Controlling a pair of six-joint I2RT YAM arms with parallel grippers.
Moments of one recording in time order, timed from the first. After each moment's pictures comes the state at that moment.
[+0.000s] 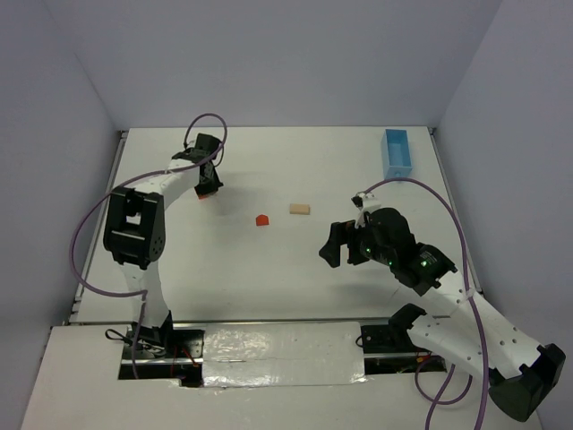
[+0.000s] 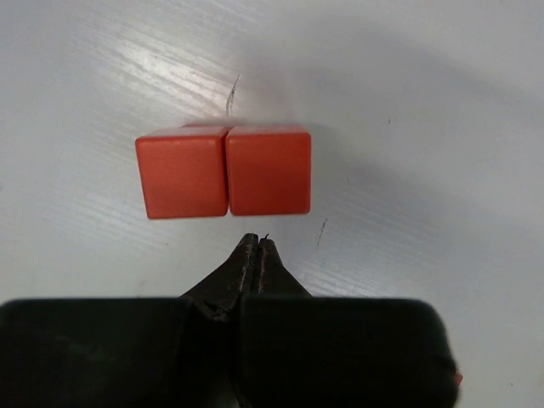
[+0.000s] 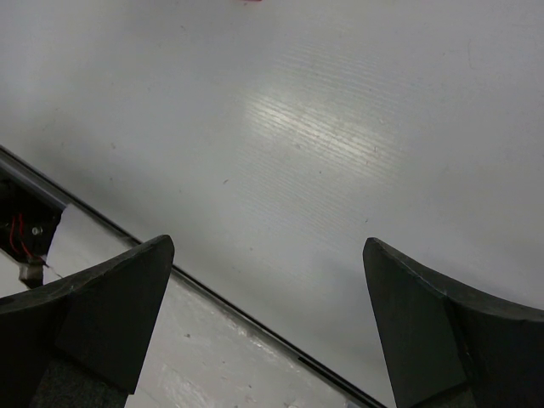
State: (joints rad) left arm -0.21 1.97 1.48 -0.57 -0.28 -0.58; right arm 0.62 0.76 0.73 -0.58 -0.09 0.42
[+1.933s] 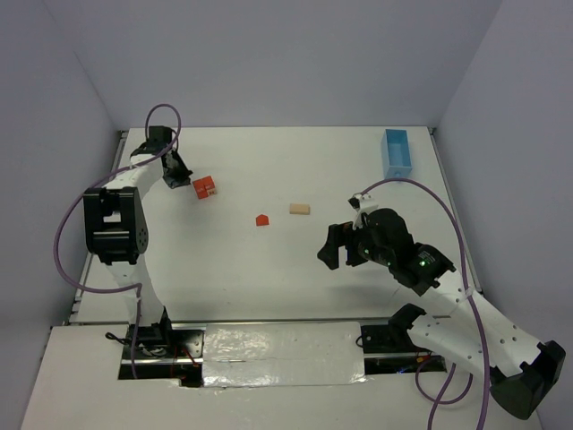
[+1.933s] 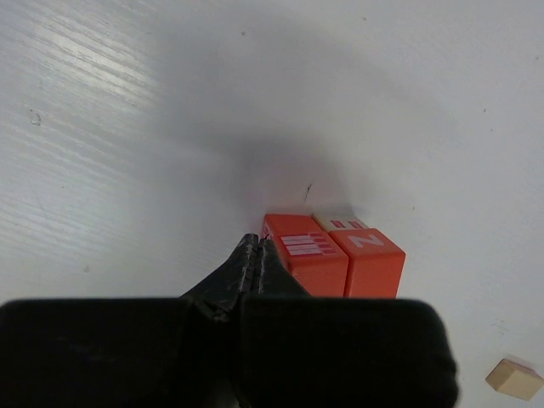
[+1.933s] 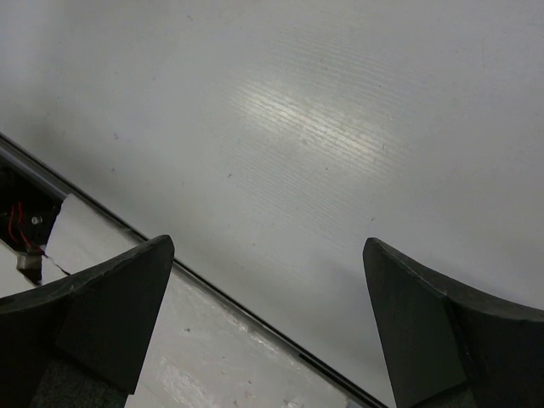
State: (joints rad) left arm 0.07 1.96 1.49 -0.50 0.01 -0.53; right arm 0.64 0.76 0.73 -0.57 -0.09 0.41
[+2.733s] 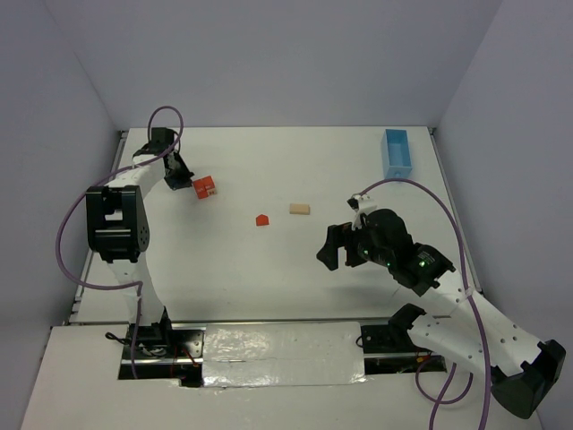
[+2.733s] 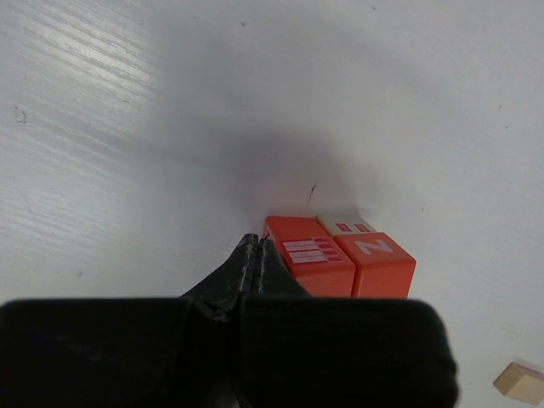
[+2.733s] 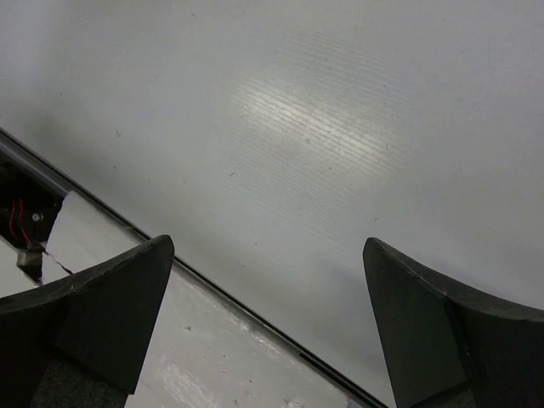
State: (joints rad) left arm 0.06 1.98 1.49 -0.50 0.01 -0.53; right arm 0.65 0.76 0.73 -0.57 -0.09 0.41
